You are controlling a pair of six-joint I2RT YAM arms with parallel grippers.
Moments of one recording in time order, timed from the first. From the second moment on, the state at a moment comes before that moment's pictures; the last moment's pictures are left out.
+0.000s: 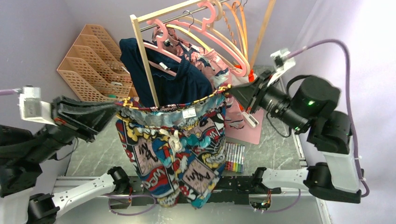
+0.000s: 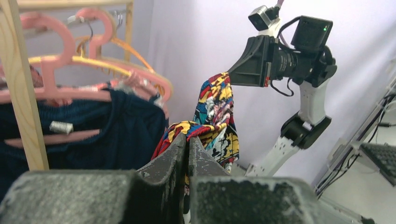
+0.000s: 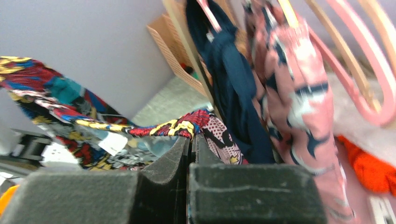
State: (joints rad) left arm -0.88 0.62 1.52 -0.53 0.08 -0.31; right arm 1.05 1.04 1.88 -0.91 0.30 0.33
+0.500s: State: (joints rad) left arm -0.87 0.66 1.66 -0.41 0.26 -0.30; right arm 1.05 0.88 1.97 -0.66 -0.17 0.25
